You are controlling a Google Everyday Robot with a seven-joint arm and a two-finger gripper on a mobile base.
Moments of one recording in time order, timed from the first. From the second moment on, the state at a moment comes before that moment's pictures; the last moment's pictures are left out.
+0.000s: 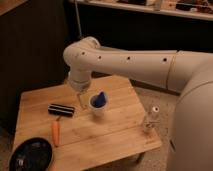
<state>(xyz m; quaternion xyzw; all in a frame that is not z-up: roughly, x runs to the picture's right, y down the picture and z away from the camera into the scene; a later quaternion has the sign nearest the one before) -0.135 0.025 0.663 -0.25 -0.20 -0.25 0.91</state>
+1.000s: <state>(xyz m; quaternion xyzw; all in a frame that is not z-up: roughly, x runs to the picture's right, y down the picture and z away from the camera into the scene) -0.178 0.017 0.639 -0.10 -0.33 -0.45 0.82</state>
